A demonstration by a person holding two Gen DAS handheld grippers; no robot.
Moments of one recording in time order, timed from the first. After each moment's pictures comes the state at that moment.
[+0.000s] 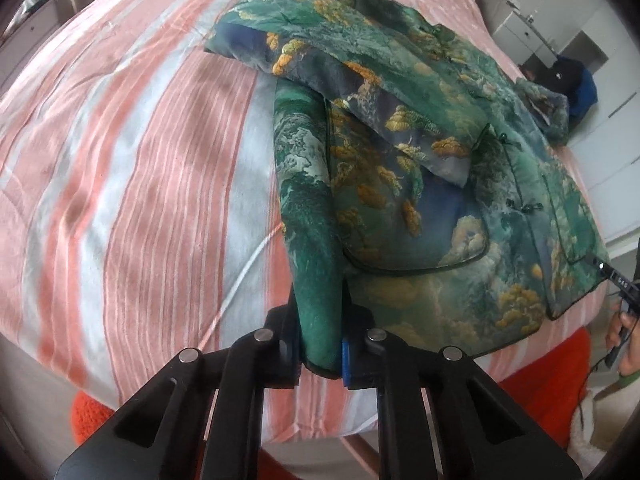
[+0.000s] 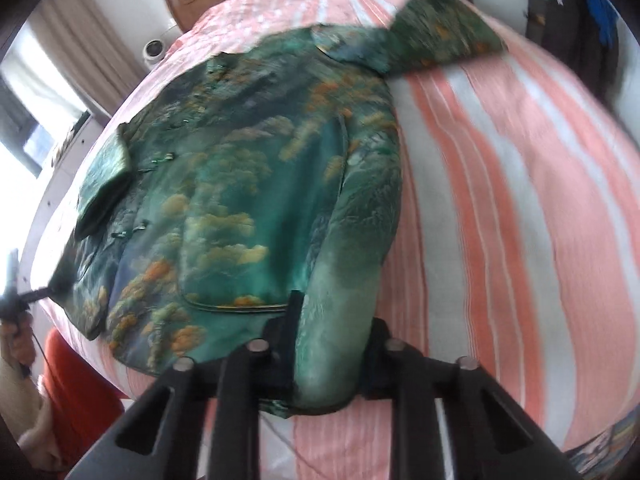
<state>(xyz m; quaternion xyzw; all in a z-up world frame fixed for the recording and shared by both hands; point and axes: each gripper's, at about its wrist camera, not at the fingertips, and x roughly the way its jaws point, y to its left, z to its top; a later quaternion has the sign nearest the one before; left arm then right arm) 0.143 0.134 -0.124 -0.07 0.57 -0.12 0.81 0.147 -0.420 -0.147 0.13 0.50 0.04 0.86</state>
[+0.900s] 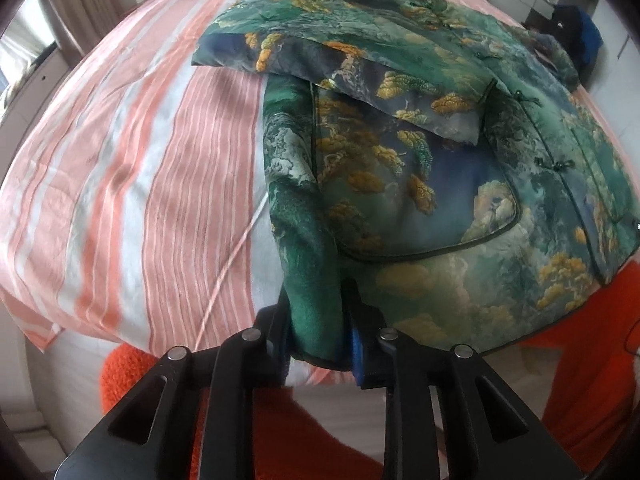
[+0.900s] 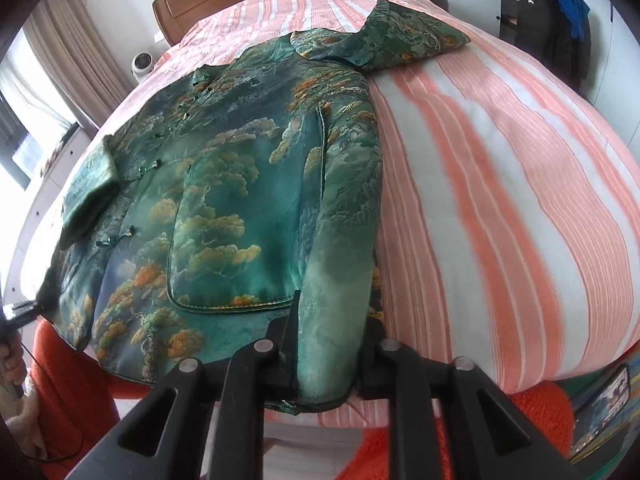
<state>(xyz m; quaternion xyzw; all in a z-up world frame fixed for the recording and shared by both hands) 0.159 0.101 -0.125 0.05 0.57 -0.08 0.82 0.113 -0.423 -0.162 0.14 0.48 0.00 0.86</state>
